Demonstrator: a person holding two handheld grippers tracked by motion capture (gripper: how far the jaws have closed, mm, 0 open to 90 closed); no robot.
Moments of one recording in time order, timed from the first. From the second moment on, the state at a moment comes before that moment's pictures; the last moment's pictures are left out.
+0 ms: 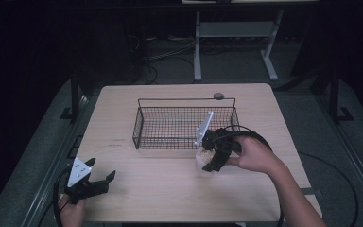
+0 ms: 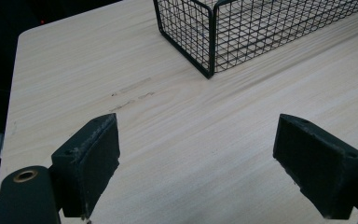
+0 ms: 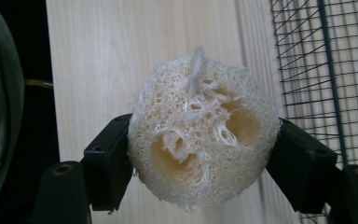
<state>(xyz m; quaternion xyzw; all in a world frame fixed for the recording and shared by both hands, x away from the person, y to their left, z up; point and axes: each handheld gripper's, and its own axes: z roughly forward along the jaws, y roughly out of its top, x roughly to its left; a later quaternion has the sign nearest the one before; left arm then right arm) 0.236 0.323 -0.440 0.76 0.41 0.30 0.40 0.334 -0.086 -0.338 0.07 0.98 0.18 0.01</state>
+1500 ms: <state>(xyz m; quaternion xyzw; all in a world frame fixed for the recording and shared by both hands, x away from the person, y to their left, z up) 0.237 0.323 -0.441 0.76 0.41 0.30 0.40 0.411 -0.077 -0.293 0.11 0.98 0.17 0.03</state>
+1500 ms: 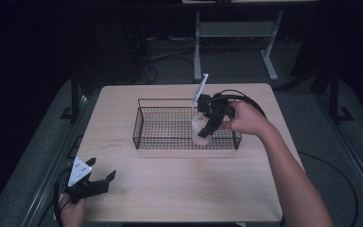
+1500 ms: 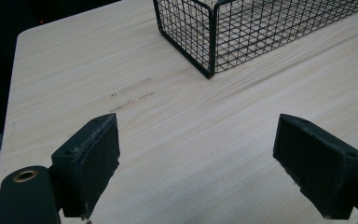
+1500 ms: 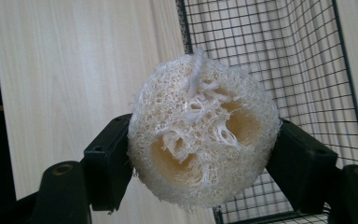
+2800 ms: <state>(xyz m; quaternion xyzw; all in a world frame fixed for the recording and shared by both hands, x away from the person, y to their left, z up) 0.237 0.322 -0.441 0.77 0.40 0.30 0.40 0.484 -0.075 -0.342 0.17 0.97 0.16 0.01</state>
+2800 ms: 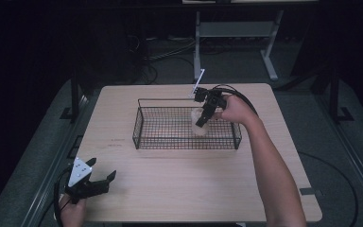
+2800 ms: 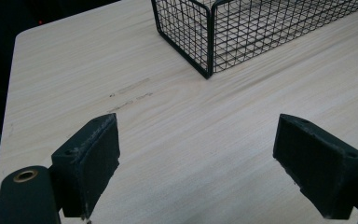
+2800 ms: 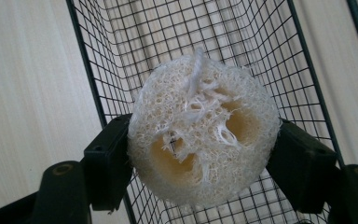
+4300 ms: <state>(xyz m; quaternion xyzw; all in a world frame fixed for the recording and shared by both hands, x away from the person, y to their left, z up) 0.236 0.323 -0.440 0.77 0.41 0.30 0.40 0.494 -0.075 -0.392 0.20 0.97 0.14 -0.02</state>
